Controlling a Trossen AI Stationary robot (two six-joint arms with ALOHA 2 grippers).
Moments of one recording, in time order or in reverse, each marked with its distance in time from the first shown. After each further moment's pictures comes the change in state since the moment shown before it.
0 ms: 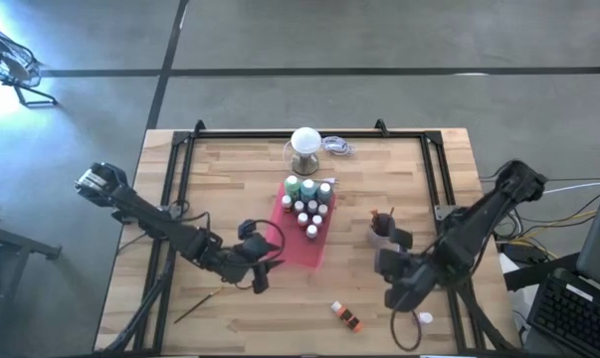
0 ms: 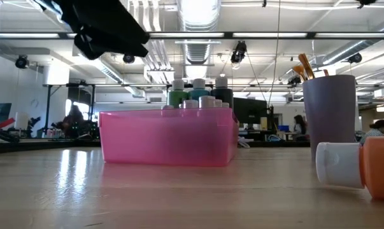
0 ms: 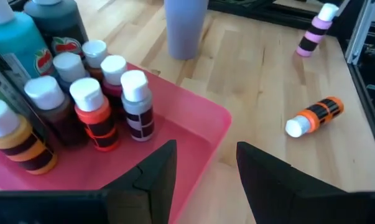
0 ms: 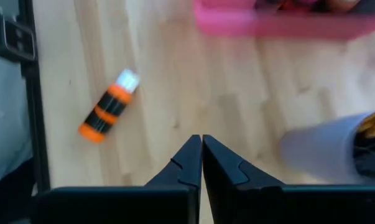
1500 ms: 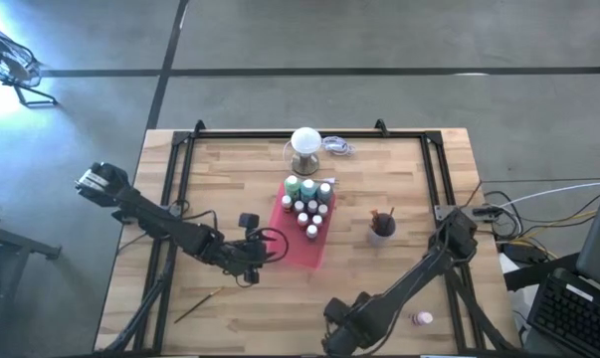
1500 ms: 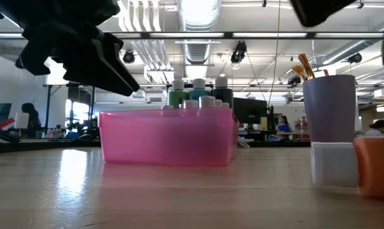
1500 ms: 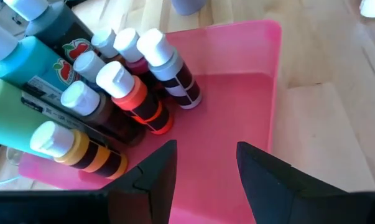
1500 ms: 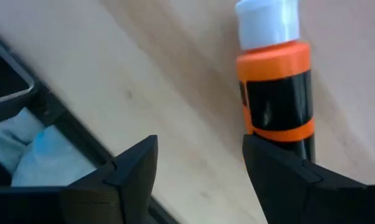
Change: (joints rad) left arm 0.048 0.000 -0.136 0.019 -0.003 0.487; right arm -0.011 0.773 0.485 0.085 -0.379 0.544
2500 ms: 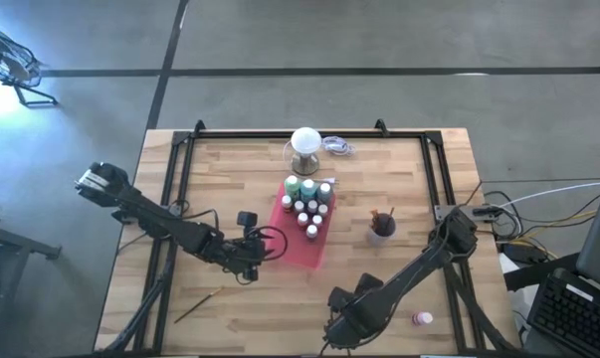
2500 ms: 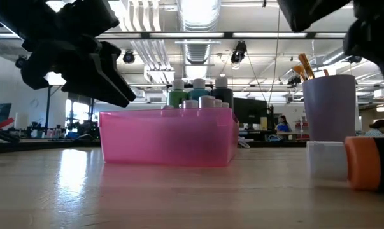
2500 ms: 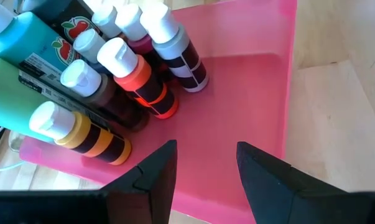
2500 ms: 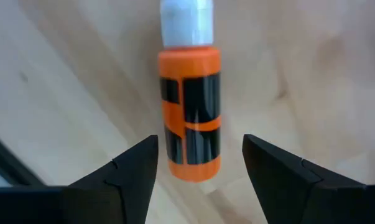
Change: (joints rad) left arm 0.019 0.000 -0.040 0.007 0.000 -0.003; right arm -0.040 -0.024 0.001 -0.244 0.046 -0.221
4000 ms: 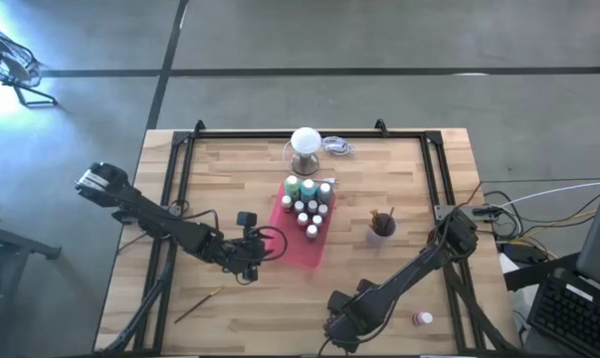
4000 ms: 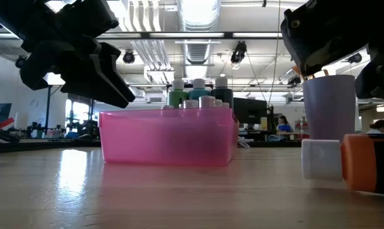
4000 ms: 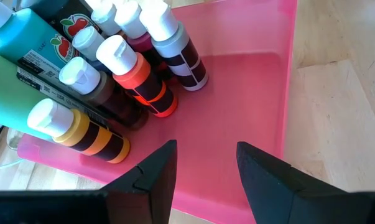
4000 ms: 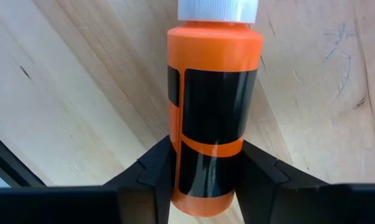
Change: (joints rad) left arm 0.000 0.000 -0.005 0.003 0.001 -0.009; right arm 0.000 -0.002 -0.155 0.250 -0.105 0.003
